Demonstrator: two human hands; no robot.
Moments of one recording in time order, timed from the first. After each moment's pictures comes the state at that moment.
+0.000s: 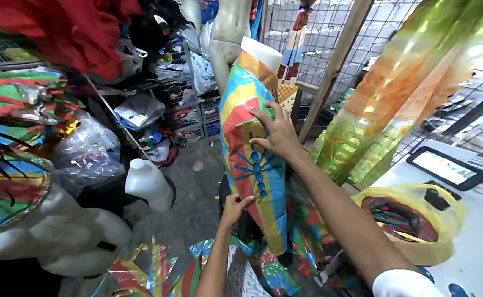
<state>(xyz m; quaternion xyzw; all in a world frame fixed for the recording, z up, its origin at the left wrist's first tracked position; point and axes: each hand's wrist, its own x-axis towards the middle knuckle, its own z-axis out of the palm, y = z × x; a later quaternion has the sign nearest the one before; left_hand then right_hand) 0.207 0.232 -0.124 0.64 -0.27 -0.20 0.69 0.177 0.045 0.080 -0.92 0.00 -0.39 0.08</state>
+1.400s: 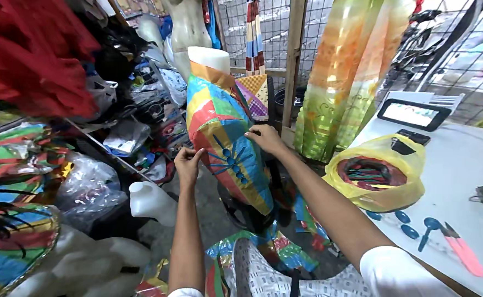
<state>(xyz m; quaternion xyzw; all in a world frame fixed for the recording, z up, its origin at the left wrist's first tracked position) 0.279 0.245 0.007 0.70 -0.36 0.12 0.60 0.126 0.004 0.039 -0.87 0.13 -0.27 0.39</state>
